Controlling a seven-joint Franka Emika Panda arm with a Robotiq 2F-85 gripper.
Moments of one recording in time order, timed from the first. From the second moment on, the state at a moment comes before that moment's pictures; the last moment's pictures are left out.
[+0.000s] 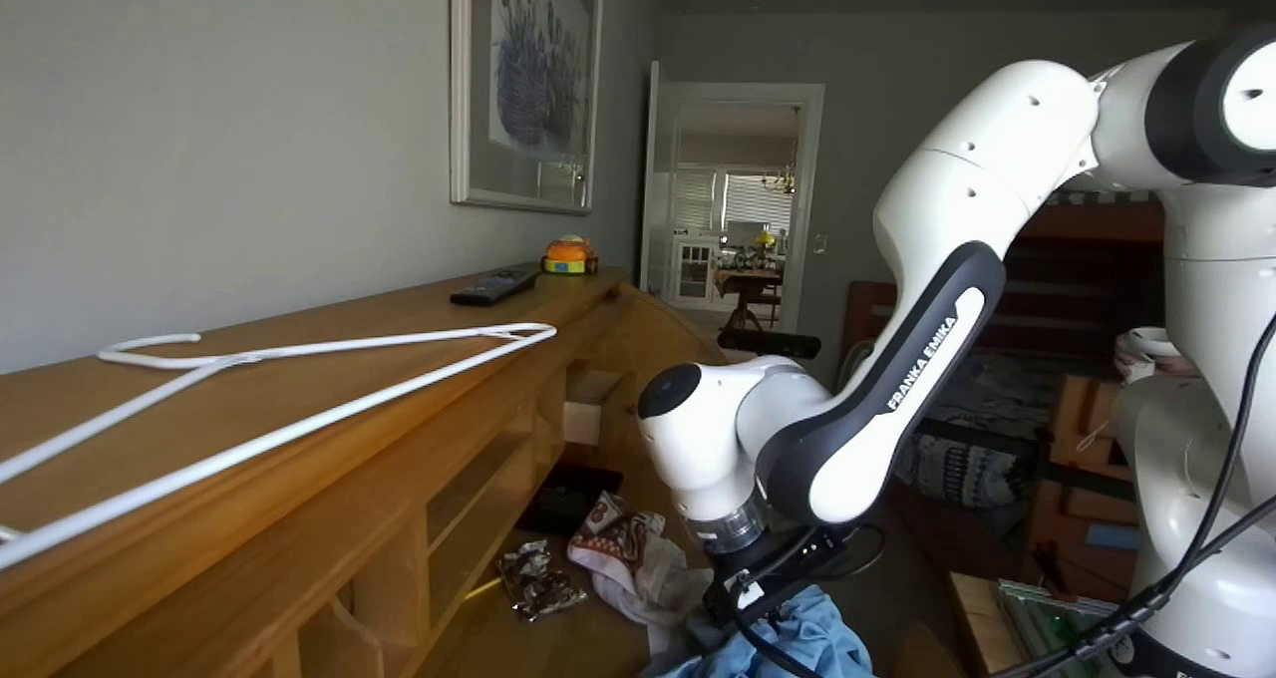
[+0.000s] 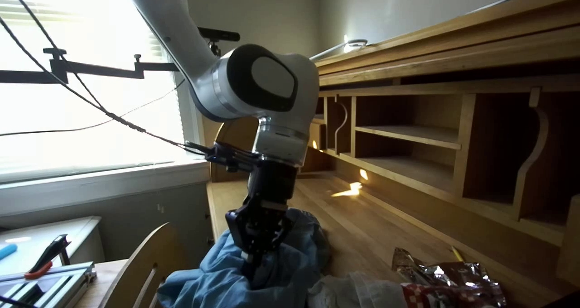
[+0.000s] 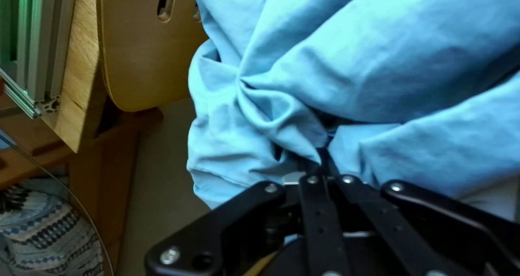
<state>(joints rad) 0.21 0.23 0.04 -2.31 -0.31 2.11 1.44</state>
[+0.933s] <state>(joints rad) 0.22 0.47 0.02 -2.09 -0.28 2.09 1.59</state>
